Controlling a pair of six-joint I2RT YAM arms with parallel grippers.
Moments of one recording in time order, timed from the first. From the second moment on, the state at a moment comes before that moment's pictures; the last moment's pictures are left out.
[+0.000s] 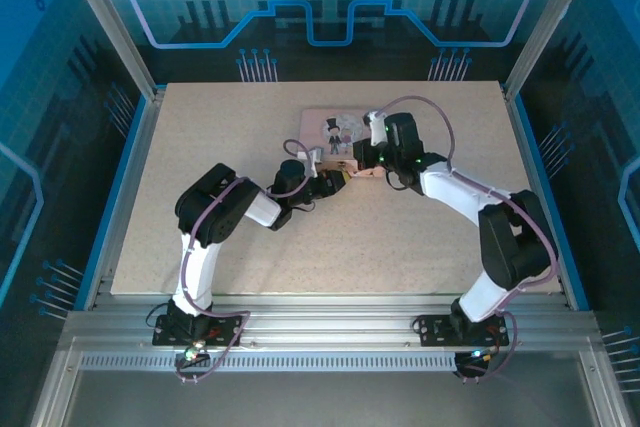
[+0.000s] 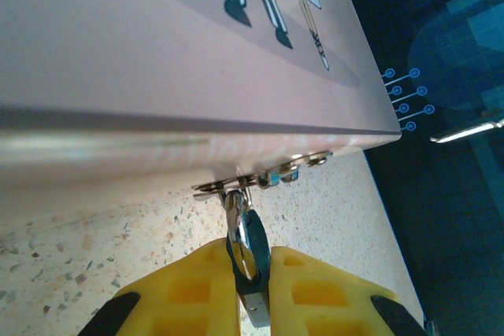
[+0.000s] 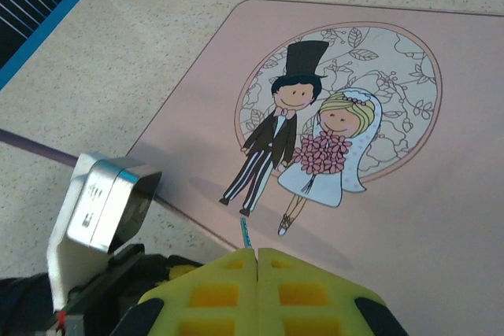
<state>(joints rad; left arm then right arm) -0.52 2.12 0.87 0.97 0.41 -0.91 0.41 1.63 1.05 0.00 -0.23 0.23</state>
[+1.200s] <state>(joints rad) -0.57 1.83 0.99 0.27 0.36 -1.12 0.37 1.22 0.42 0.36 -0.49 0.78</state>
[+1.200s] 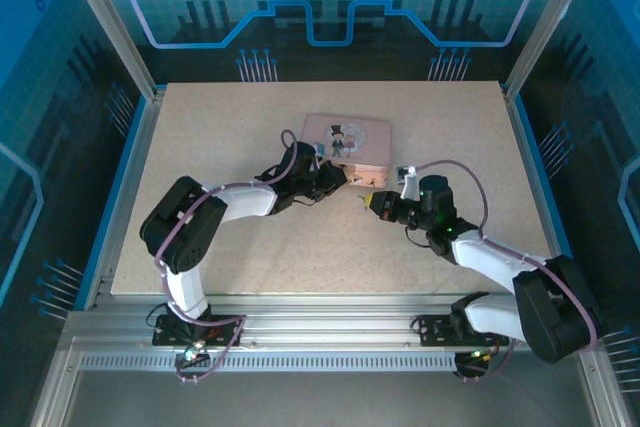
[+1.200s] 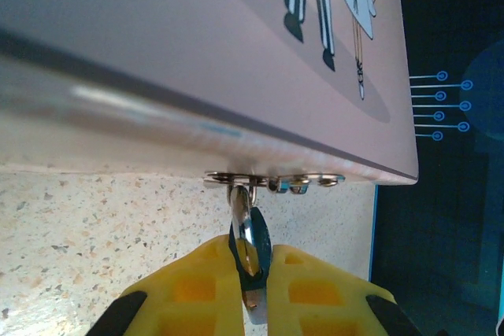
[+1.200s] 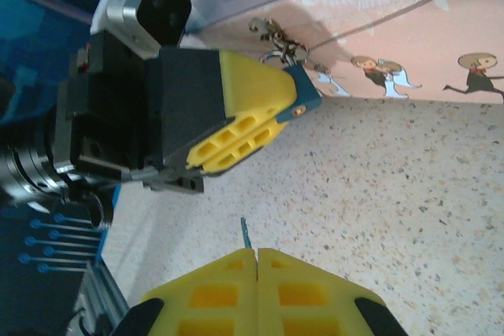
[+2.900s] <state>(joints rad) -0.60 1.83 0.99 0.37 0.34 -1.22 0.39 1.55 0.37 0.89 -0.34 1.53</state>
